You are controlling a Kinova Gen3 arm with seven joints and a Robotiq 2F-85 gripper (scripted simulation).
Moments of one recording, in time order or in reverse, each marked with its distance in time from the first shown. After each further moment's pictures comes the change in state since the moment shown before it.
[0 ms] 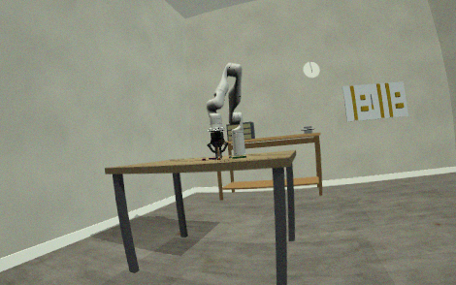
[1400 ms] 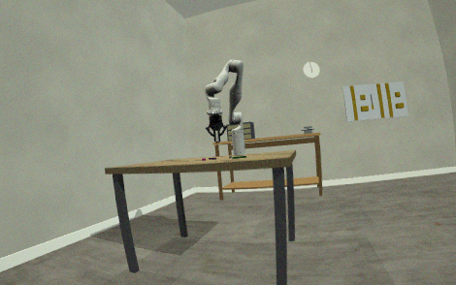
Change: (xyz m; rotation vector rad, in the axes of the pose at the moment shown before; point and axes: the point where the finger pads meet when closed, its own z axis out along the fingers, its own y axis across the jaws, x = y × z) arm -0.001 0.001 -0.099 0.000 -0.003 0.002
